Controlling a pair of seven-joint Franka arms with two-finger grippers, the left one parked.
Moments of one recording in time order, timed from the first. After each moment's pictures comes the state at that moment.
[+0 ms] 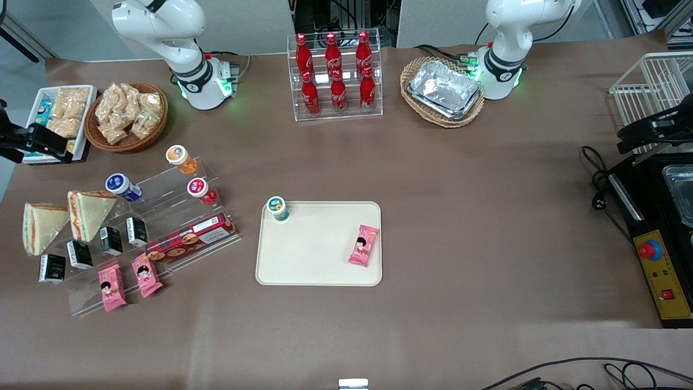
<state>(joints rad) -0.02 -0.03 -0.05 -1.50 -0.02 1.46 0.00</state>
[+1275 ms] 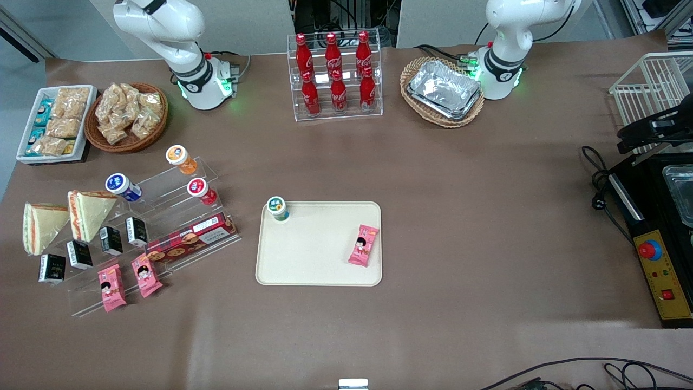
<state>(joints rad) -0.21 0.00 -0.29 -1.50 -0.03 1.58 -0.35</state>
